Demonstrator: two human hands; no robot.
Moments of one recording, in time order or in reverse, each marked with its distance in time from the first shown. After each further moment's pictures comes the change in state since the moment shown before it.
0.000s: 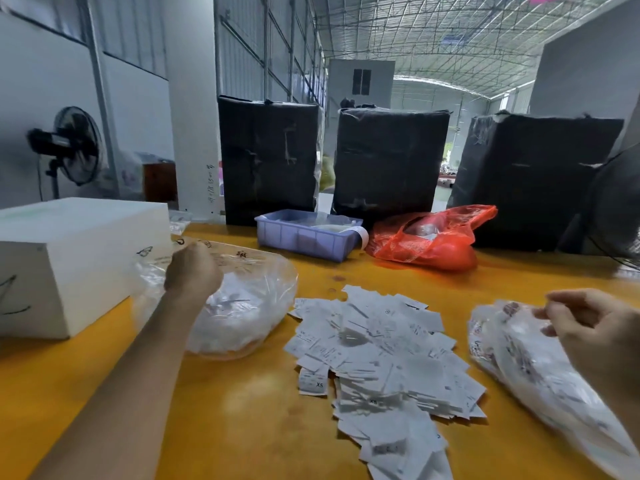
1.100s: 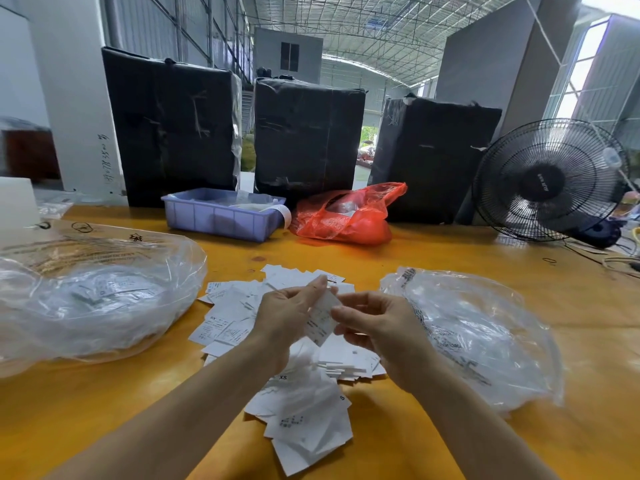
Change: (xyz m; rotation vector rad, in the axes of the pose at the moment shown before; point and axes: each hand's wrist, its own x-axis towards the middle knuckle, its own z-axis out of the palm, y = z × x) left_hand -0.169 0.127 0.069 -1.225 -0.860 -0.095; right_hand -0.057 -0.062 0.040 0.646 -0.619 0.442
